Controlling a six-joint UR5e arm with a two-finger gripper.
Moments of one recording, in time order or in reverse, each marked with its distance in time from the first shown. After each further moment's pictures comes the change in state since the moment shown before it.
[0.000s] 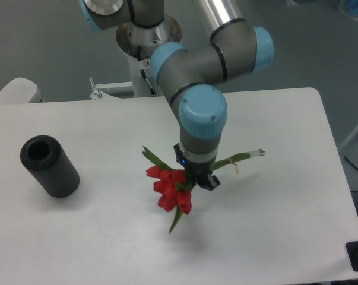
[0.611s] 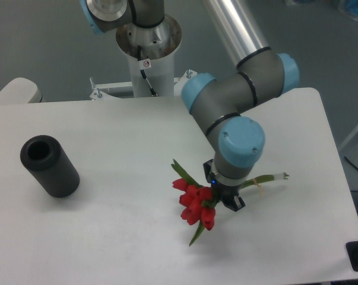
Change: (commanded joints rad) arm 0.094 -0.071 0.026 0.041 -0.045 0.238
